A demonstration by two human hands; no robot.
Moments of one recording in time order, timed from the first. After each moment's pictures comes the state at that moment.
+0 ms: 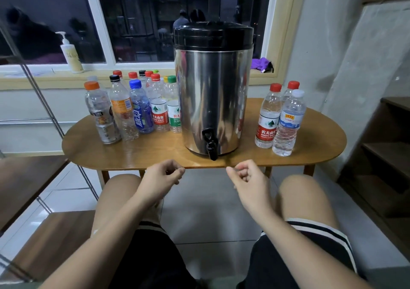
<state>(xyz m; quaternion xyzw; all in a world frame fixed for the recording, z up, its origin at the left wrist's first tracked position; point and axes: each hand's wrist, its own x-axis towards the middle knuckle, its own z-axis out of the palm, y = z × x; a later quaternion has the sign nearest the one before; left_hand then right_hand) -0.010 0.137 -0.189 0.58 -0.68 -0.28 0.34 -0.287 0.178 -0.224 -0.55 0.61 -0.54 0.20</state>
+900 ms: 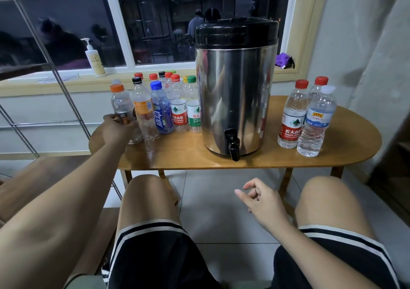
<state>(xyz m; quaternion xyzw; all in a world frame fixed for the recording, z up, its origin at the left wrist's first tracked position) 0.149 0.012 -0.114 0.75 -0.40 -0.17 0.51 -0.270 0.185 -0.258 -0.62 0.62 -0.40 0.27</state>
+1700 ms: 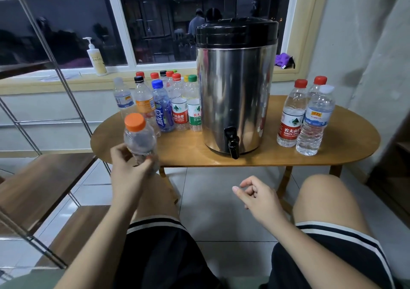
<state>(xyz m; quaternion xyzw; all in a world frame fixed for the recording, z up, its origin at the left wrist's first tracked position) 0.078 0.173 -0.166 0.60 -0.46 -0.20 0.62 -0.265 0.187 -0.251 -0.62 0.61 -0.40 0.30</state>
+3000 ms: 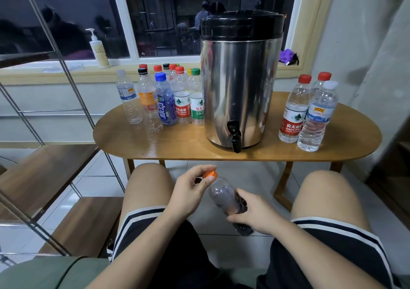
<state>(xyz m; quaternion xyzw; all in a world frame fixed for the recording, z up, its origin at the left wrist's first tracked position) -0.022 0.186 -0.227 0.48 -0.66 -0.34 0.46 -0.268 0.198 -0.272 -0.72 0.57 -0.20 0.34</state>
